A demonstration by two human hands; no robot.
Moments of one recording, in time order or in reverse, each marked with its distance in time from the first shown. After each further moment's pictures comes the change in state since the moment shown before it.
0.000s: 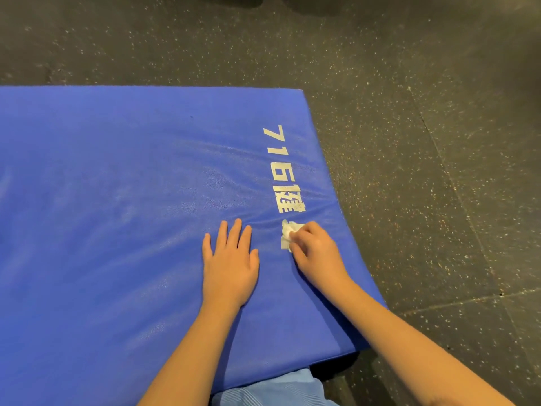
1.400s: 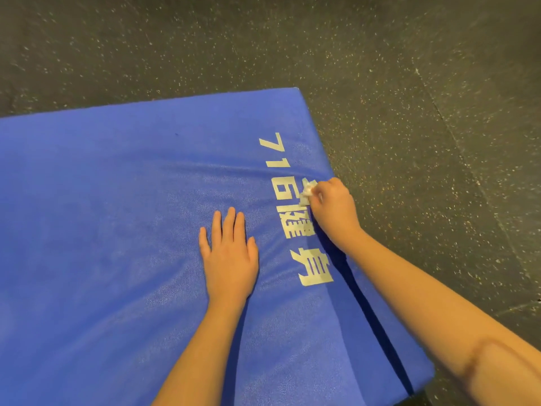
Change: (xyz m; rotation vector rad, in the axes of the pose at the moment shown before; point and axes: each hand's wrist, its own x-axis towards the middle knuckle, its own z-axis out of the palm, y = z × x) left_hand 0.082 -0.012 0.007 0.005 0.197 -0.019; right_hand 0.130 0.036 -0.005 -0.145 0.090 0.249
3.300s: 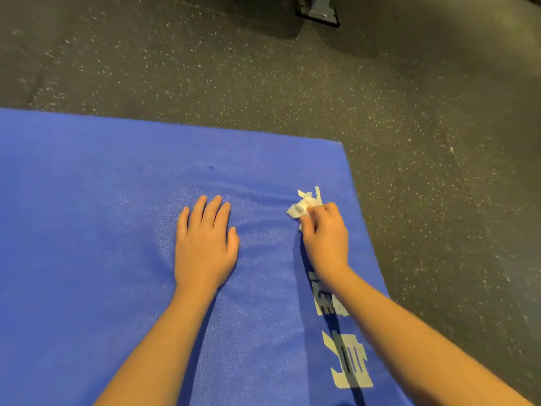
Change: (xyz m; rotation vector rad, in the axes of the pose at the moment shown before) left_hand 0.116 -0.071 -0.018 -0.052 0.216 0.017; right_hand 0.067 -0.070 0.043 0.193 0.095 -0.073
